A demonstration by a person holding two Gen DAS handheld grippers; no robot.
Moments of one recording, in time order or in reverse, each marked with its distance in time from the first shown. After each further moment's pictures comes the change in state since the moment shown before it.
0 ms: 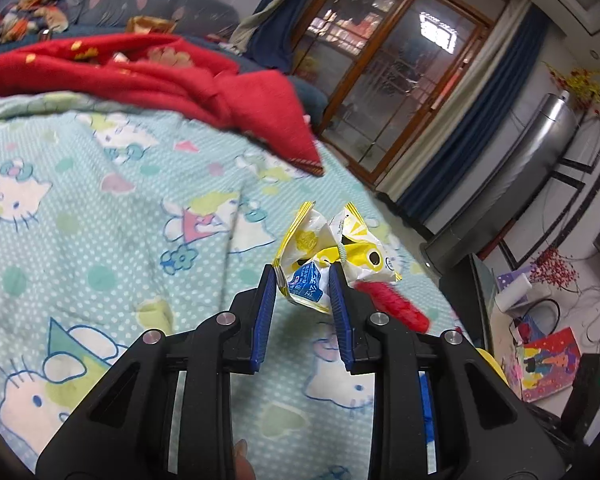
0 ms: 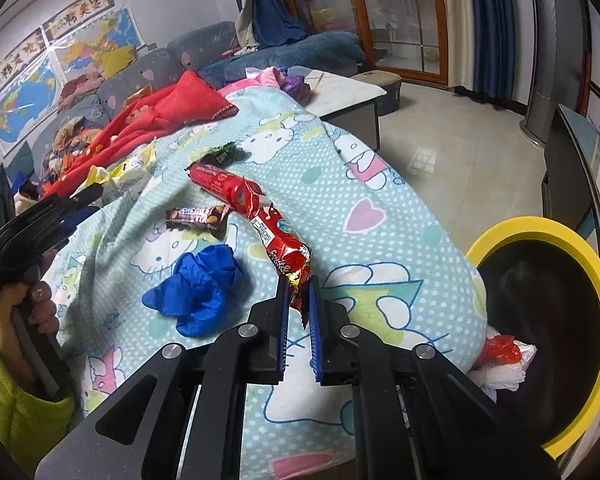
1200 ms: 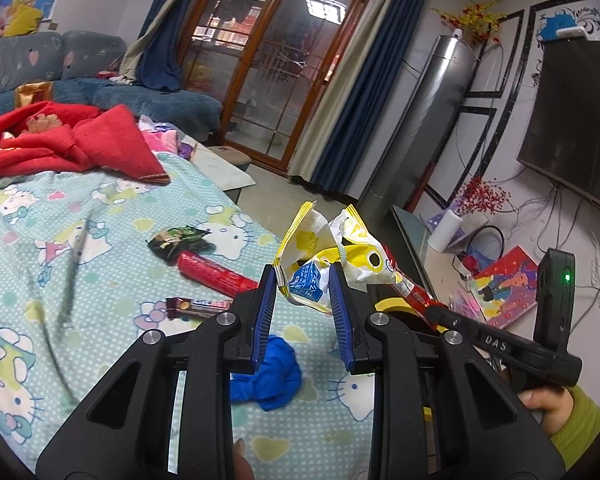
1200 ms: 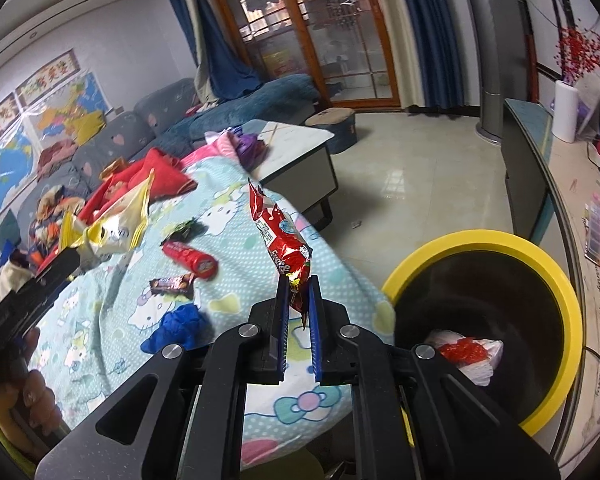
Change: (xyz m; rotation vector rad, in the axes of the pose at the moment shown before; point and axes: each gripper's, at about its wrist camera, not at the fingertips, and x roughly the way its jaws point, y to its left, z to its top) left arm -0.030 -0.133 -0.038 0.295 0.021 -0.243; right arm -0.068 -0.051 0.010 0.173 -0.170 -0.071
